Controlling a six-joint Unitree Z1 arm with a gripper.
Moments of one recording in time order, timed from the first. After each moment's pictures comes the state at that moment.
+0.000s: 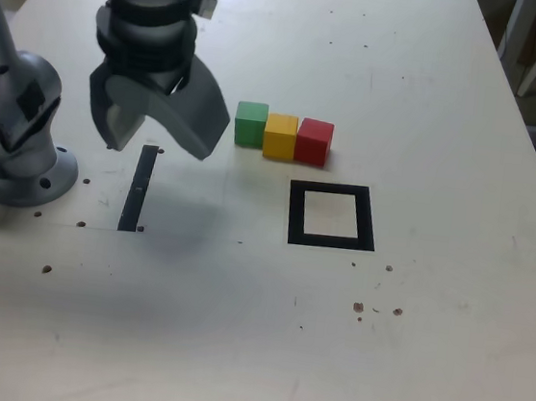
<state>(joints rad) -0.17 1.52 -0.98 1.21 0.12 0.05</state>
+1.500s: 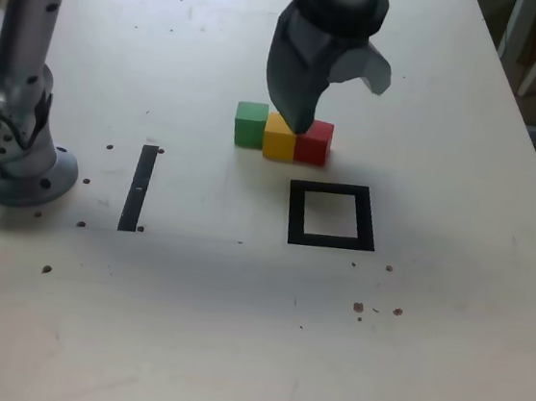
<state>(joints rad) 0.08 1.99 -1.65 1.40 0.11 -0.55</state>
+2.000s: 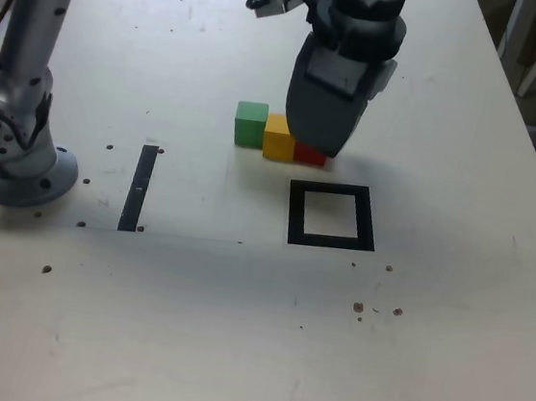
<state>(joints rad) 0.09 2.03 -1.62 1.27 0.07 -1.05</state>
